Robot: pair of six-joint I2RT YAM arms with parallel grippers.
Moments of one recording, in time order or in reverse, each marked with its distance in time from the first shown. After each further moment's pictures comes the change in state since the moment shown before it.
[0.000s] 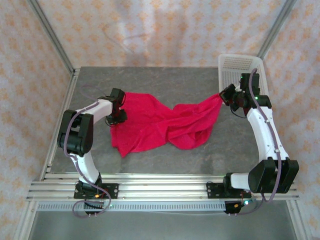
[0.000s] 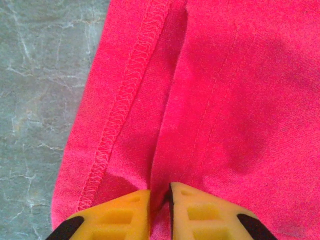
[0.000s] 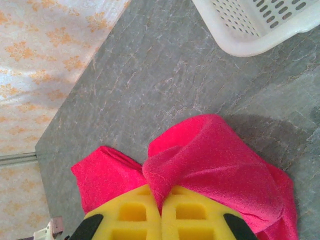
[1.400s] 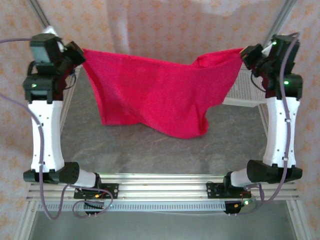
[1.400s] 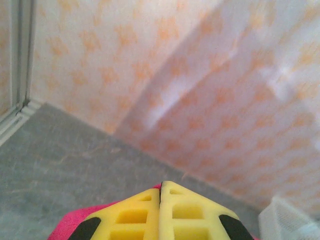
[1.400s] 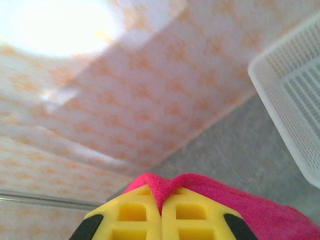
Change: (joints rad) left arm 0.236 -0.419 0.906 -0.259 0.089 -0.085; right arm -0.052 0.116 0.758 -0.160 0.039 -0.024
